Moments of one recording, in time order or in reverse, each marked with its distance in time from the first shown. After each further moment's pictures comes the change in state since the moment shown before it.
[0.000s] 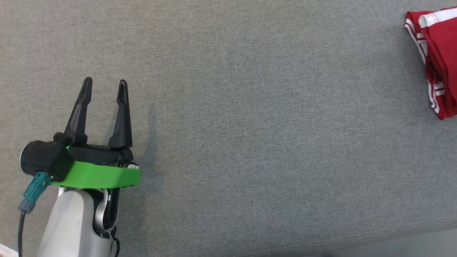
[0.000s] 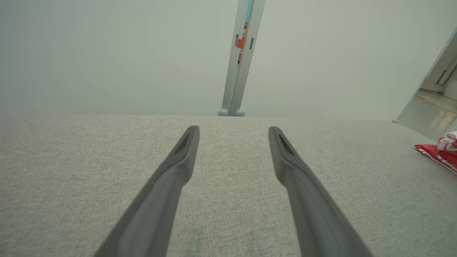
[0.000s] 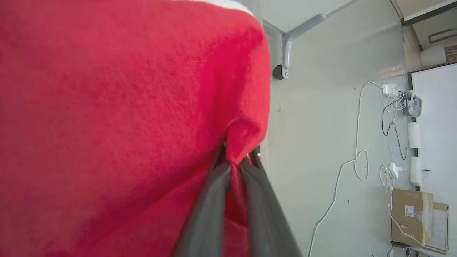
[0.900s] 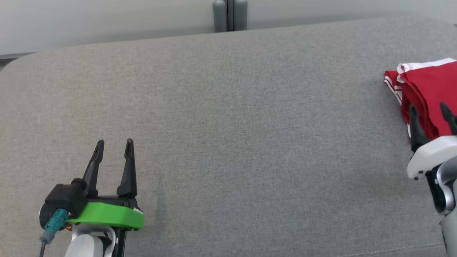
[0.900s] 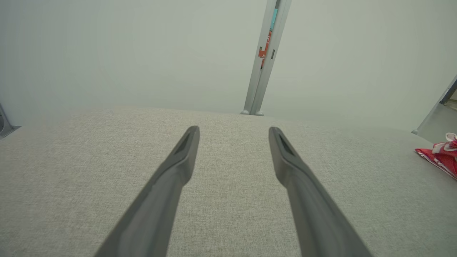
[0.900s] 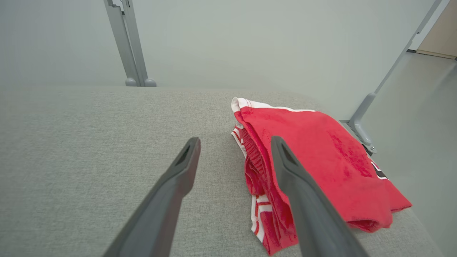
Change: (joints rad) left arm 0.167 -0.041 0.035 0.134 -0.001 0.000 0.000; right arm 0.506 0.468 -0.416 -0.289 -0.046 0.000 -0.472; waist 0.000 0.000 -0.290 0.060
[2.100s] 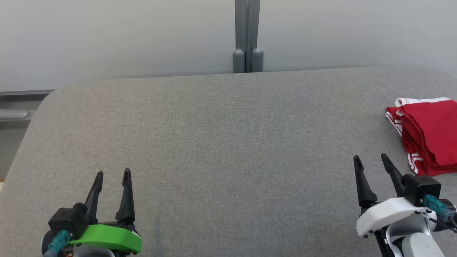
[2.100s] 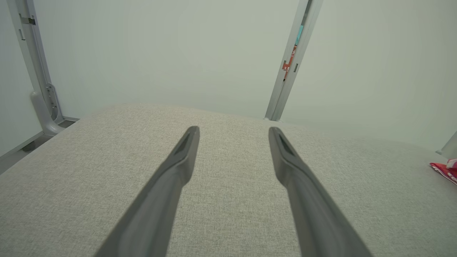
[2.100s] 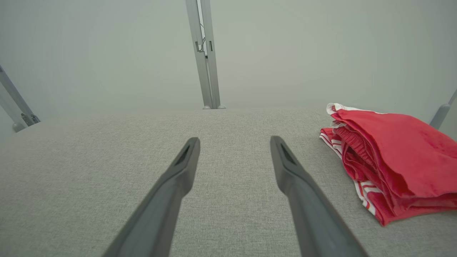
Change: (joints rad) left arm 0.092 -0.011 0.035 0.071 -0.012 0.000 0.000; right arm 0.322 0.235 0.079 -0.265 -0.020 0.000 -0.081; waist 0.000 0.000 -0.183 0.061
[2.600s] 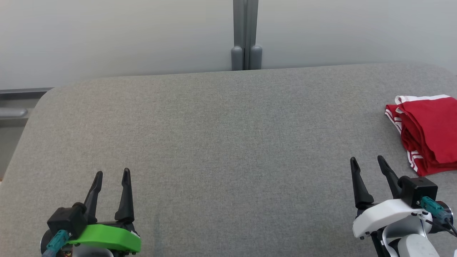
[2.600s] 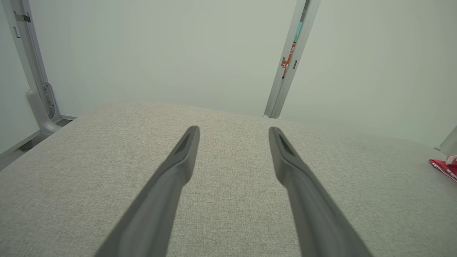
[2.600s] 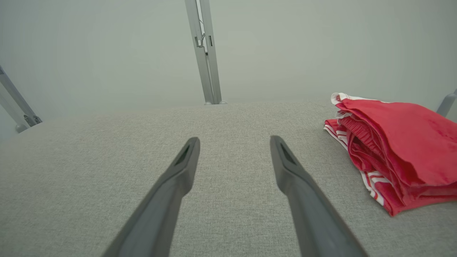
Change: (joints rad) left arm -0.001 0.014 -0.011 -0.001 -0.009 0.000 0.000; right arm 0.000 0.015 0.006 0.016 0.010 0.000 -0.014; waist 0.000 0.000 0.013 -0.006
